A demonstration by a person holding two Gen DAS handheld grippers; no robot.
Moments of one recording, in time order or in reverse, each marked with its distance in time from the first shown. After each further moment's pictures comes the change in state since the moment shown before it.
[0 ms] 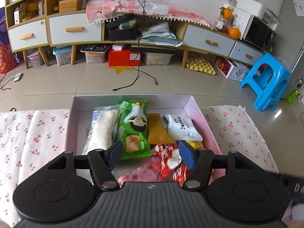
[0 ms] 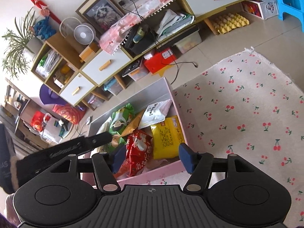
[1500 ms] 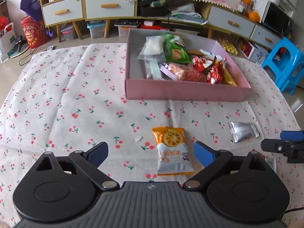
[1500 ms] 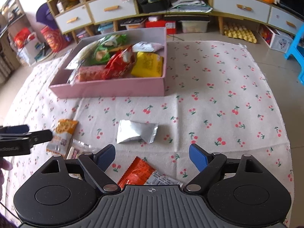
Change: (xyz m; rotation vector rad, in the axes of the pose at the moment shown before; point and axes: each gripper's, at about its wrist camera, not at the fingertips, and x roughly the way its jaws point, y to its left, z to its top) left arm -0.053 0.017 -0.128 -0.062 0.082 0.159; right arm -0.029 0.006 -0.083 -0.454 0.206 -0.241
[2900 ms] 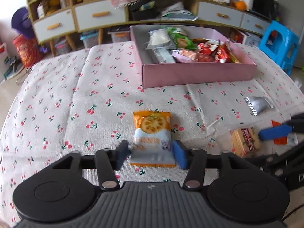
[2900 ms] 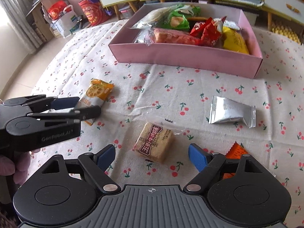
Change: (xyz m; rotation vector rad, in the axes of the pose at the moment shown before) left arm -0.002 0.036 -0.029 0.168 -0.057 0.003; right arm 0.032 0.096 -0.023 -0.134 0.091 0.179
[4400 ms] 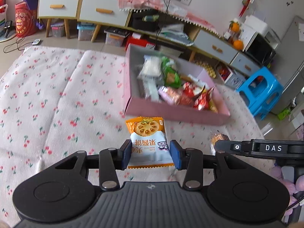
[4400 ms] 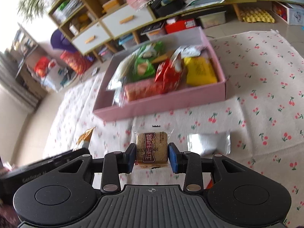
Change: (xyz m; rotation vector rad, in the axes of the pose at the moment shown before) left arm -0.019 0.022 0.040 -0.298 -0.053 -0.225; right arm -0.037 -0.051 0.037 0.337 -0.168 0.064
